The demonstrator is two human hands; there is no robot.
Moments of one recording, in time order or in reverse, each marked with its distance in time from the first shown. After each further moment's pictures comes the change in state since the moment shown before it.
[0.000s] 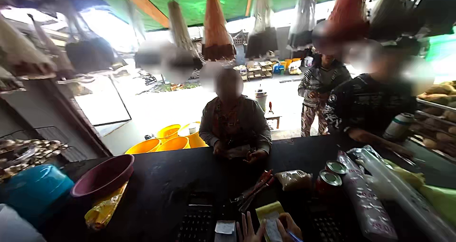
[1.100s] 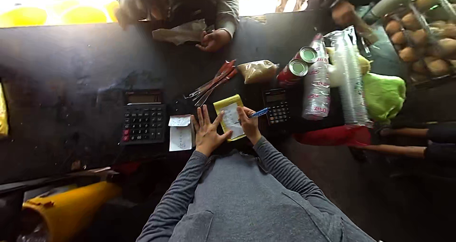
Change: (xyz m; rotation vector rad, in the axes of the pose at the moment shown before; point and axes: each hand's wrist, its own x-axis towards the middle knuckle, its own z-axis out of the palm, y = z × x) left_hand -0.001 0.001 0.000 0.062 -0.159 -0.023; right_hand -0.010 -0.030 -0.028 0.298 -0.079 0.236
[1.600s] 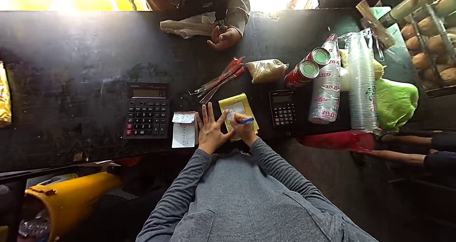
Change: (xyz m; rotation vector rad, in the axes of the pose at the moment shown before) left_hand 0.002 0.002 -0.002 0.022 -0.077 -0.030; right_hand 0.001 0.022 0.027 -0.263 -0.090 -0.183
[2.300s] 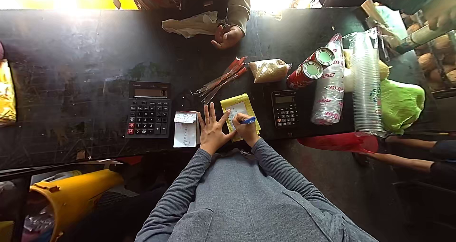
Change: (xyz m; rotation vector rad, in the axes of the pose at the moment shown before) left_hand -0.001 0.001 0.001 -0.028 0.010 0.007; right_hand 0.000 0.003 -0.001 -0.013 0.019 0.016
